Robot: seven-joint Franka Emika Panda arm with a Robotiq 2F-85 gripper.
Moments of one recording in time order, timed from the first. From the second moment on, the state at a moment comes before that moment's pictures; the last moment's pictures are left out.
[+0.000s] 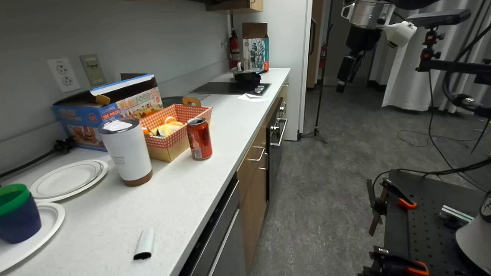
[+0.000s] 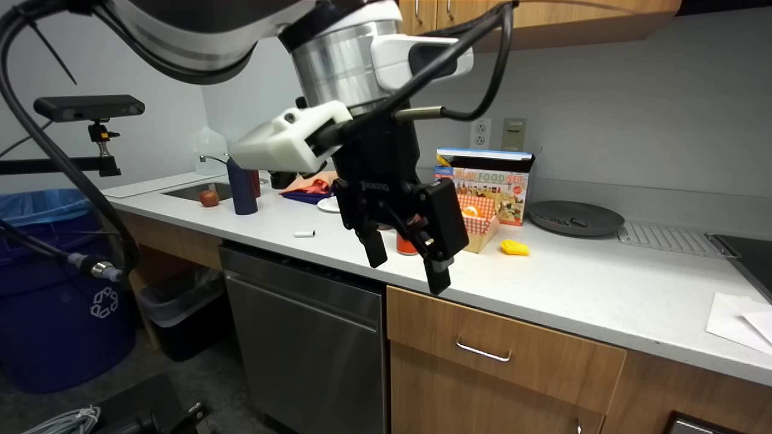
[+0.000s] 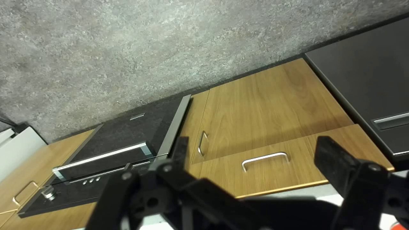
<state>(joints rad) -0.19 -0.59 -0.17 -2.66 -0.23 2.30 -0.12</state>
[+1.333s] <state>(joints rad) -0.16 -0.14 0.00 -2.18 -0.25 2.14 0.33</state>
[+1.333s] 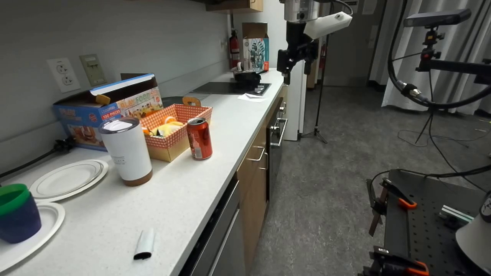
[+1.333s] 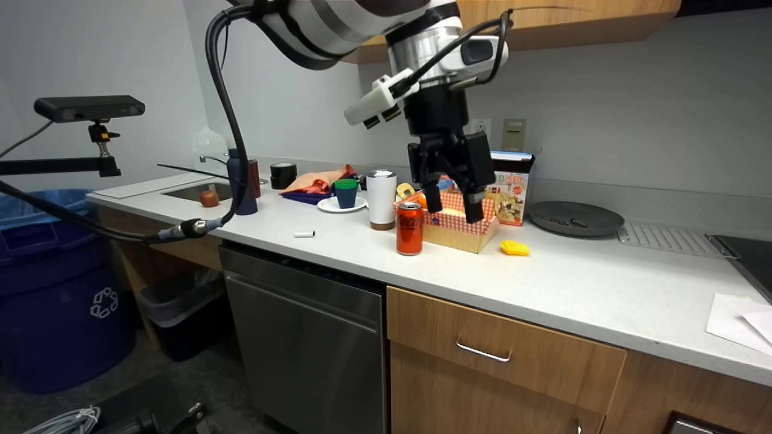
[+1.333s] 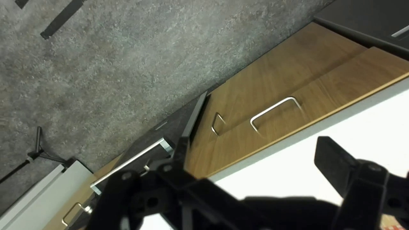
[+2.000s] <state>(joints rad) -0.17 -0.01 -0.13 -2.35 0.02 2.34 0.30</state>
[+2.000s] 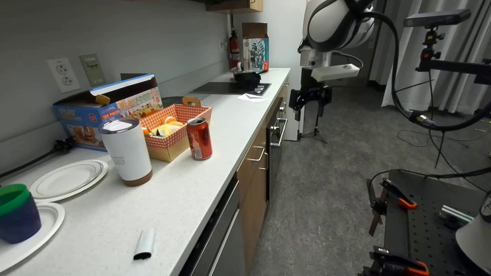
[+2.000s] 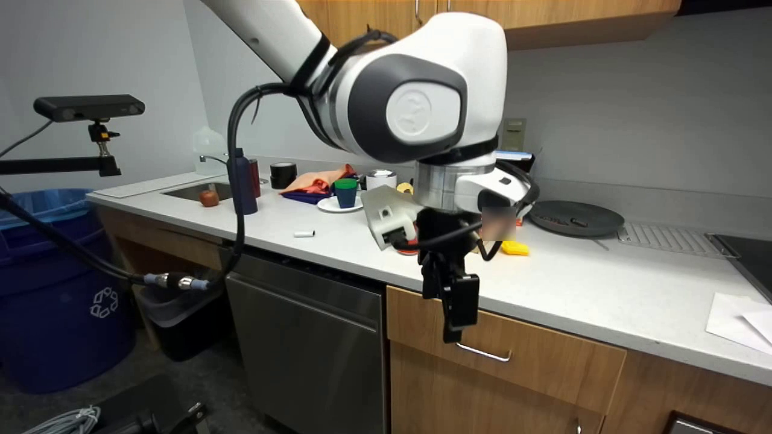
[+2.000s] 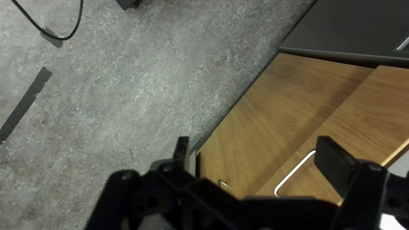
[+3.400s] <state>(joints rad) -0.17 0.34 -0.14 -2.25 0.27 2.63 0.29</state>
